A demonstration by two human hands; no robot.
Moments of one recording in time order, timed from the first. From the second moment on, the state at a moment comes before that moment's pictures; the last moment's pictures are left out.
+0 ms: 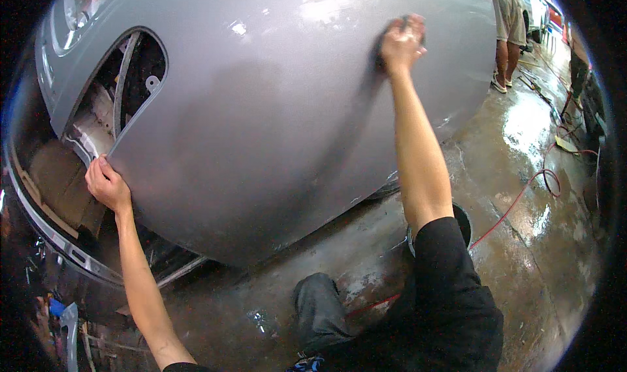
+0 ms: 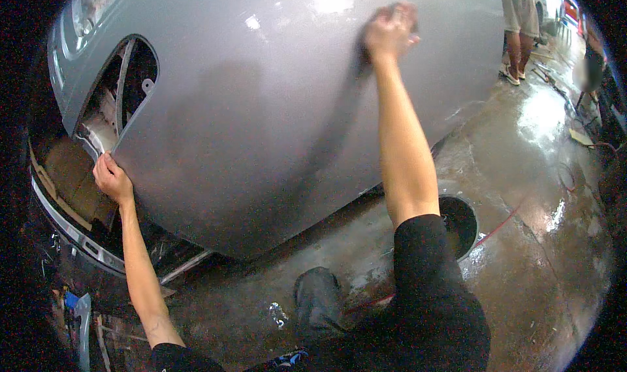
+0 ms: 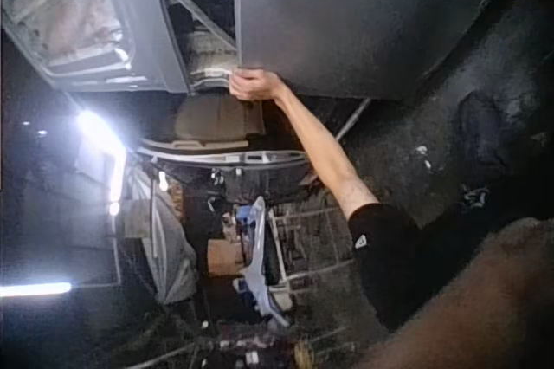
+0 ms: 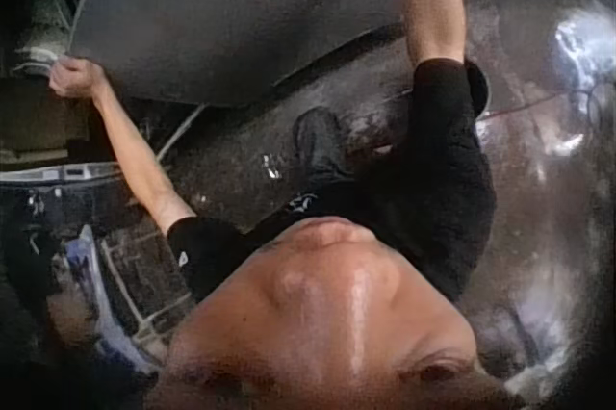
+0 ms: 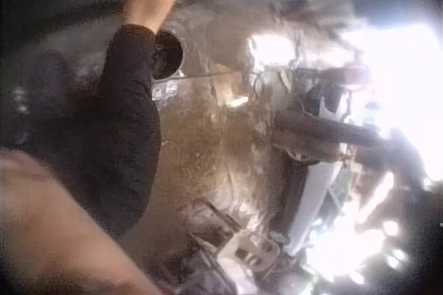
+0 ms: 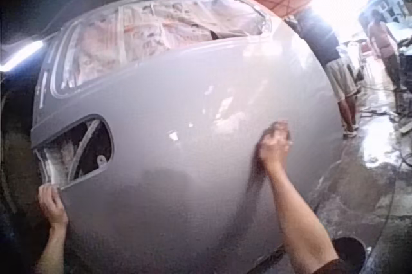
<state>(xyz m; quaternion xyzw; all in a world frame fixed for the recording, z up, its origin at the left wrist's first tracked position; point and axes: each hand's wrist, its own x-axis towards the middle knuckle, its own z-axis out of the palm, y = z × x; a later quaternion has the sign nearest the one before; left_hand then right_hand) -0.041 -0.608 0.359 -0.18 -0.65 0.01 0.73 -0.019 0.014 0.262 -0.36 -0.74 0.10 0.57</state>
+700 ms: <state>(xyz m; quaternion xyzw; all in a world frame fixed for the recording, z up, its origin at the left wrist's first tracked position) -0.046 -0.614 0.358 -0.19 -0.66 0.02 0.73 0.089 0.157 -0.033 -0.34 -0.61 0.54 0.47</state>
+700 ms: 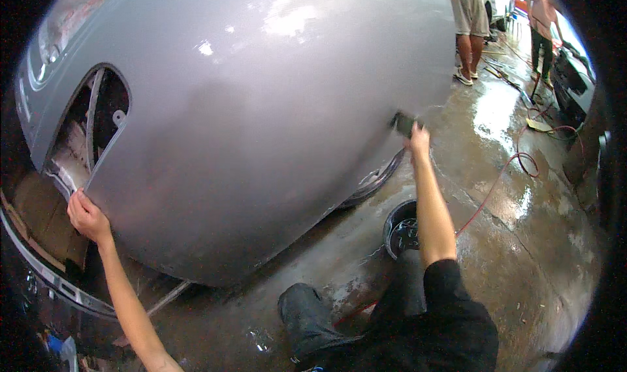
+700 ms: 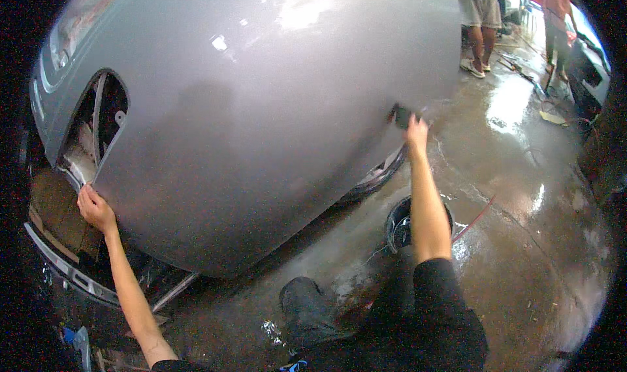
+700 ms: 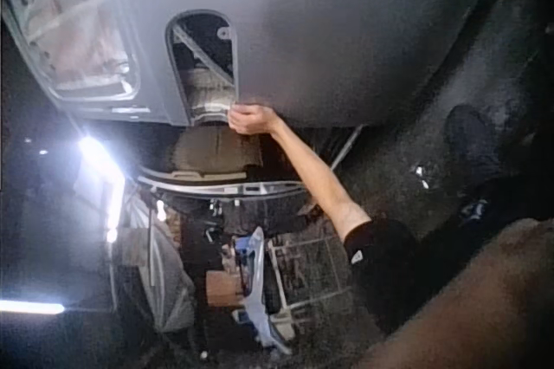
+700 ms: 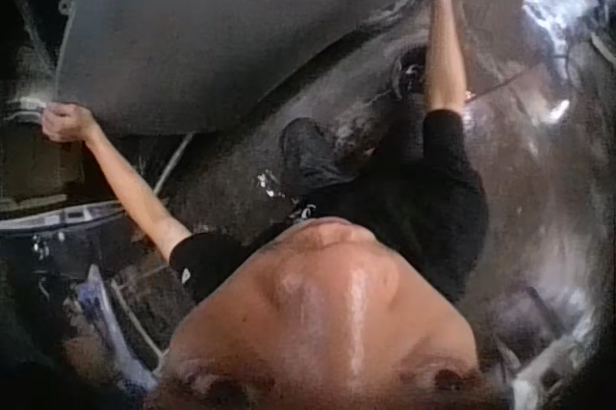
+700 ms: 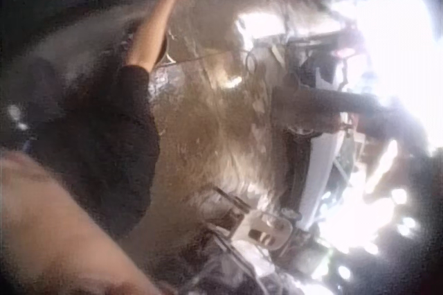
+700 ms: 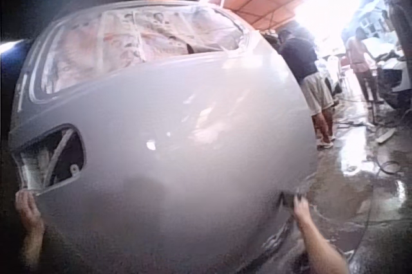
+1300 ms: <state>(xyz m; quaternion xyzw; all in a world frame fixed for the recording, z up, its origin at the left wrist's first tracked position) 0.018 -0.356 0.281 -0.43 -0.69 0.23 0.54 0.238 -0.024 -0.318 -0.61 -0.63 0.47 -0.08</state>
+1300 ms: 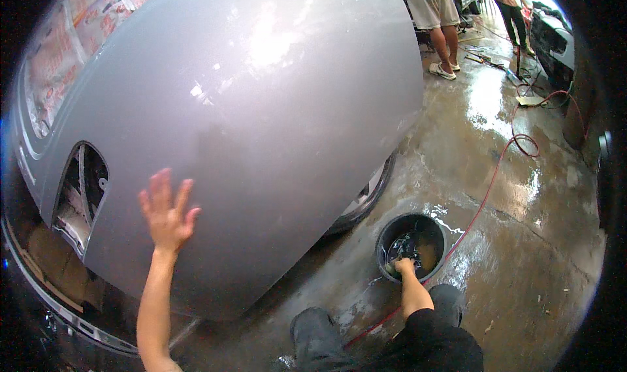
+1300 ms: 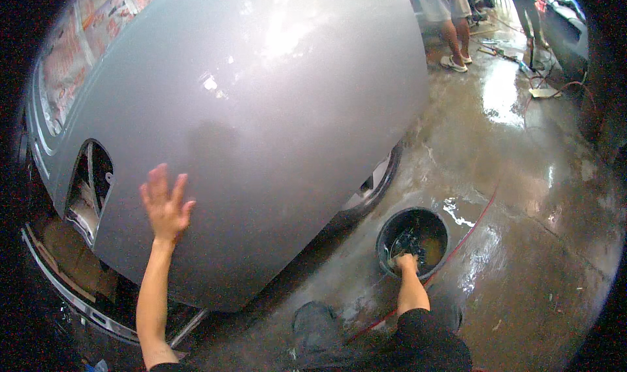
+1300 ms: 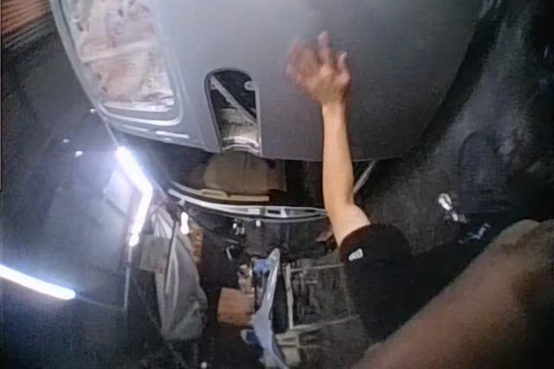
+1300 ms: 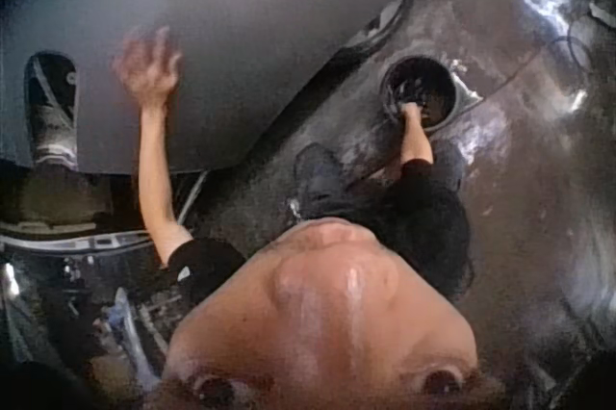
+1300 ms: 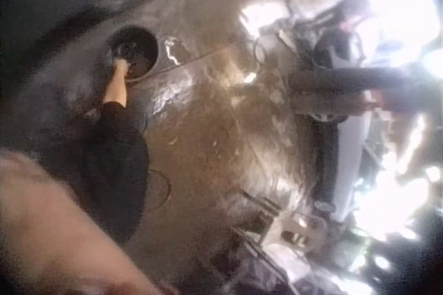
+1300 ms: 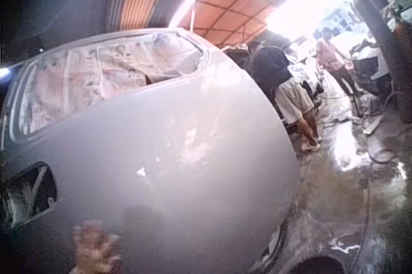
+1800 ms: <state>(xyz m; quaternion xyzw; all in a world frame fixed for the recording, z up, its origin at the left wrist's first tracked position) -0.053 -0.221 0.472 -0.23 -0.64 0.09 0.72 0.230 0.068 -0.416 -0.67 -0.32 0.54 0.40</state>
